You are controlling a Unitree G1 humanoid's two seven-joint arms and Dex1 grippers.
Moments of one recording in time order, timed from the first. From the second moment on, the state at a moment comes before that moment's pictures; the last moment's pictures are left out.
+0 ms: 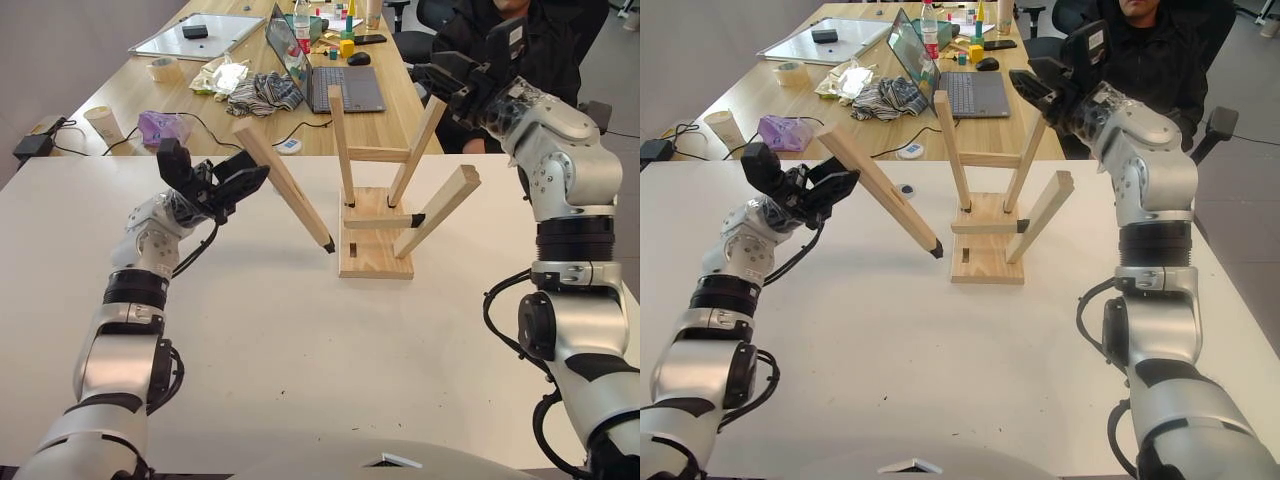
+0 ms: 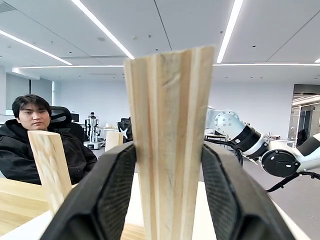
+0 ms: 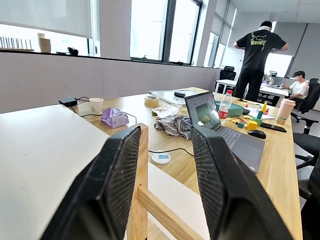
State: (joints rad) left arm -0.68 0.50 0.03 0.70 -0.91 0.02 -1.47; right arm -0.95 -0.45 -0.10 0.38 0.32 0.43 0.68
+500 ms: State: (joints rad) left arm -0.59 0.30 0.21 0.71 -0.74 -0.18 -1.48; right arm -1.10 -0.48 -0.11 0.44 0.39 0.59 0.86
